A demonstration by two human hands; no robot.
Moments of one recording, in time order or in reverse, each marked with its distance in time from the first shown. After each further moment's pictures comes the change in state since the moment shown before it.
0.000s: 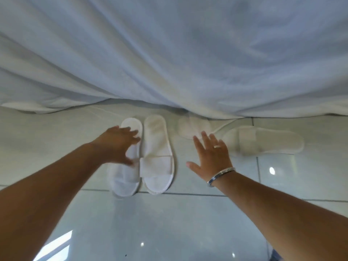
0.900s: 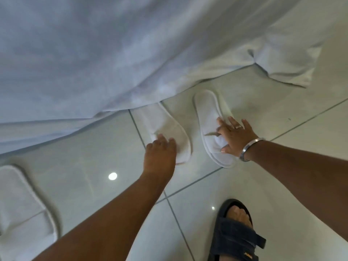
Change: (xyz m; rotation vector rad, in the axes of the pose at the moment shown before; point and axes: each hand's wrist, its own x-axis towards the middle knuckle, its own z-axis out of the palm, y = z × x) left_hand 0.164 0.425 -0.094 0.021 0.368 0.260; right_hand -0.147 0.394 -0.010 -0.137 -0.397 0.393
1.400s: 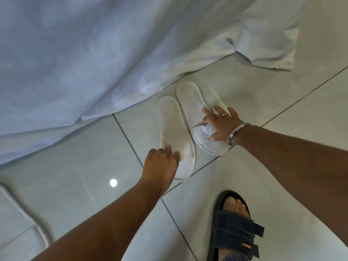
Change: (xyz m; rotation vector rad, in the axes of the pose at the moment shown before) left_hand -0.010 0.020 0.001 0.146 -0.122 0.282; right_hand 0.013 0.005 -0.002 0.112 0.024 -0.013
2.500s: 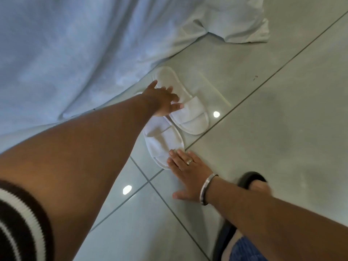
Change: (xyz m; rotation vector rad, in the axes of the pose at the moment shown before) left_hand 0.131 -0.019 -0.072 0.019 -0.138 0.147; right_hand -0.130 -0.138 0.100 0.088 0.147 -0.208
